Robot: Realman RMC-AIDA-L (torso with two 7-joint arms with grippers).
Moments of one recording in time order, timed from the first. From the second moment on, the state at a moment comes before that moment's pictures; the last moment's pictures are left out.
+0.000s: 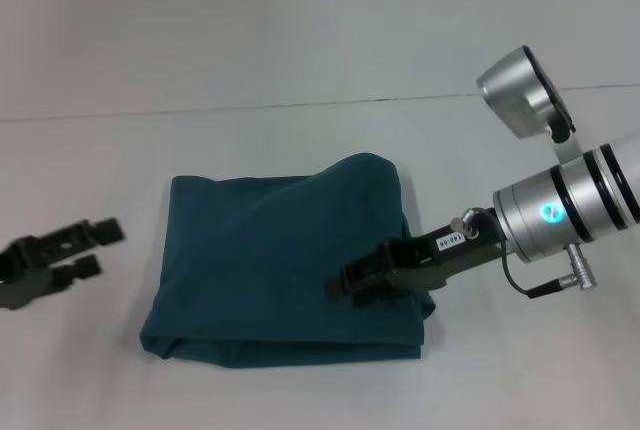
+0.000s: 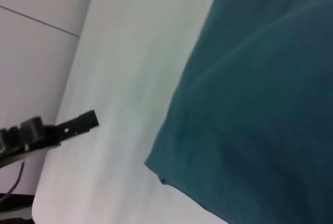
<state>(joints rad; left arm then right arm) -0.44 -2.09 0.36 0.83 2.14 1.65 -2.30 0.83 2.03 -0.92 -0.53 -2.19 -1.46 2.53</state>
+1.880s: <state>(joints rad) -0.38 -2.10 0.34 0.86 2.23 1.95 -1.57 0.53 2.08 -0.84 -0.70 -1.97 -1.66 1.54</state>
